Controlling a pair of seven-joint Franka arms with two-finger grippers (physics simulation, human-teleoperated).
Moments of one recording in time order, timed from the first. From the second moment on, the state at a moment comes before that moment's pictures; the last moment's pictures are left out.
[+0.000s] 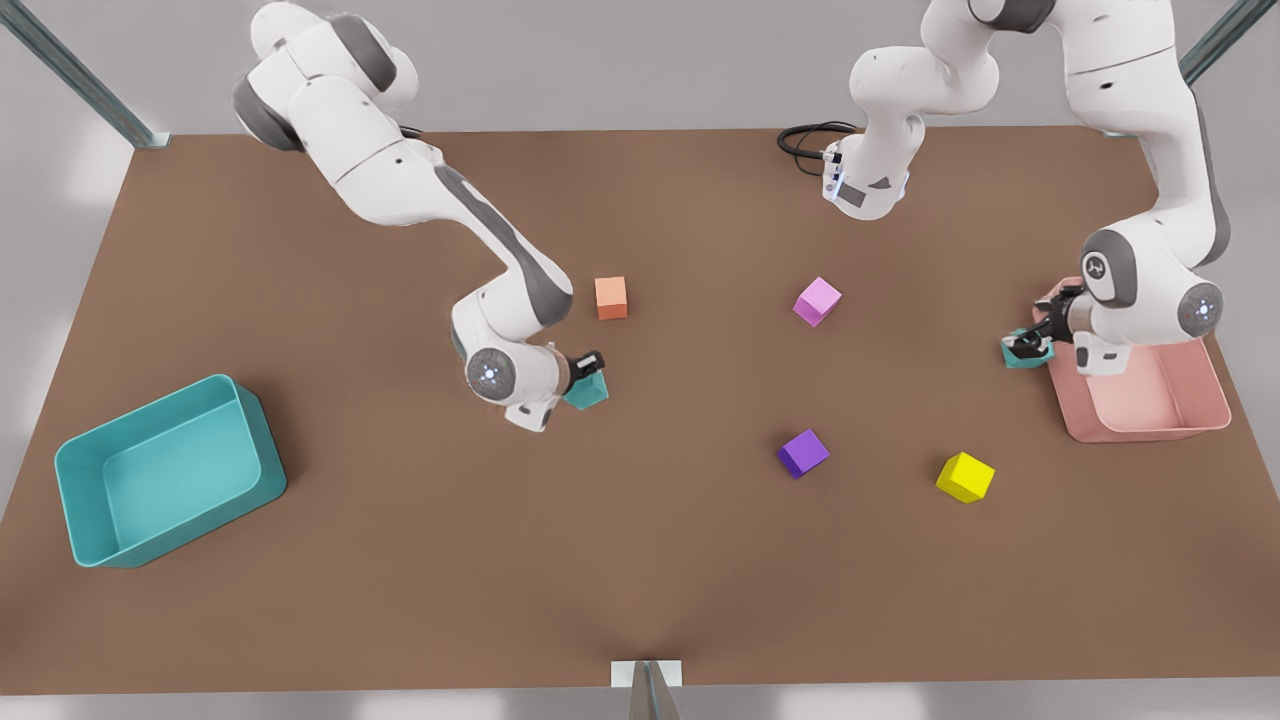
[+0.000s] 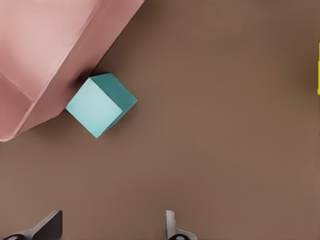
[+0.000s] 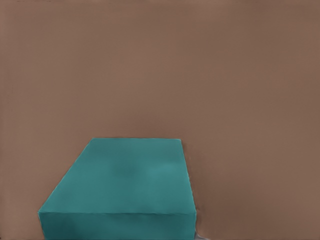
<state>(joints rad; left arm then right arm) -0.07 0.14 0.45 -2.18 -0.02 1.94 -0.48 0.33 0.64 0.34 -1.63 0.26 2.11 0.10</state>
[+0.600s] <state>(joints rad) 0.05 0.25 0.49 -2.30 -0.09 2.40 -0.86 0.53 0.91 0.30 -1.34 0.13 2.31 0.60</state>
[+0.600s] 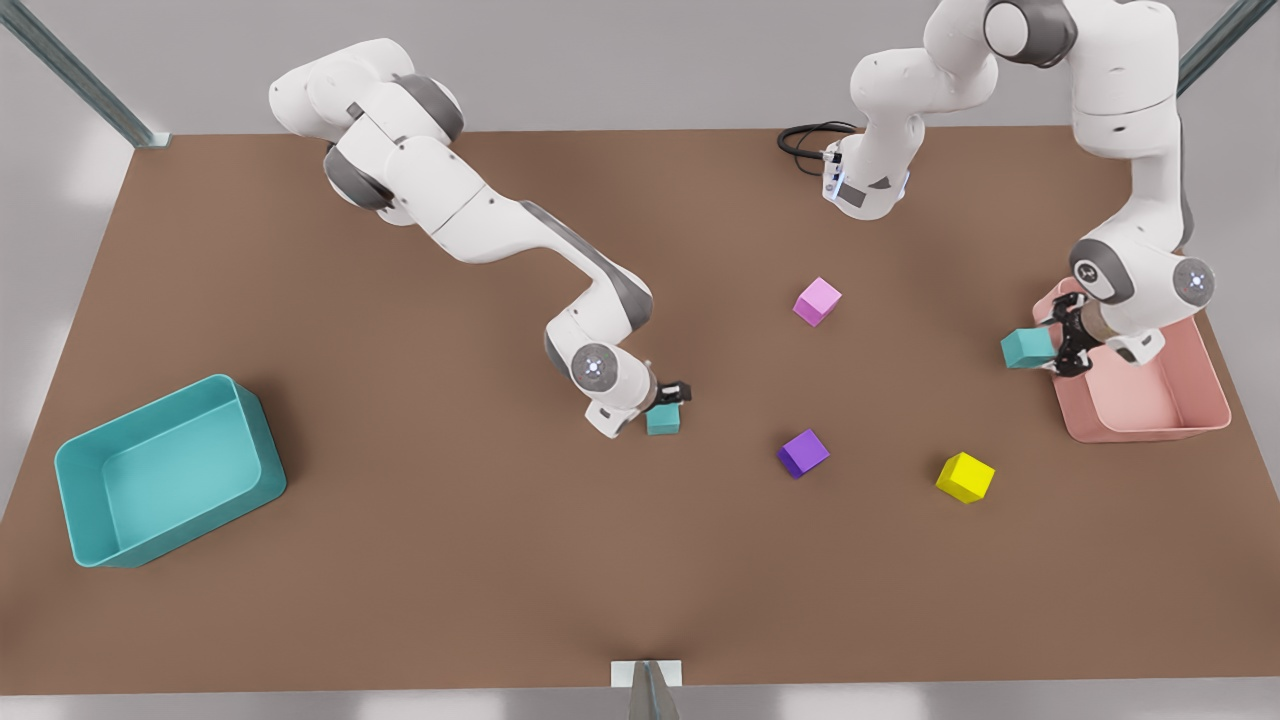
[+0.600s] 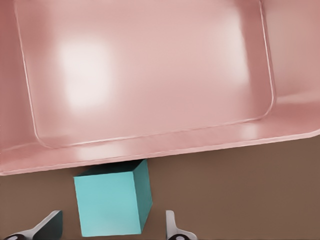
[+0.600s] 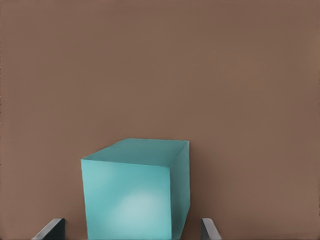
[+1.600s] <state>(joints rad) 0.03 0.40 0.48 -2.30 -0.14 2.43 -1.05 -0.16 0.08 0.29 -1.55 -0.18 1.57 0.17</state>
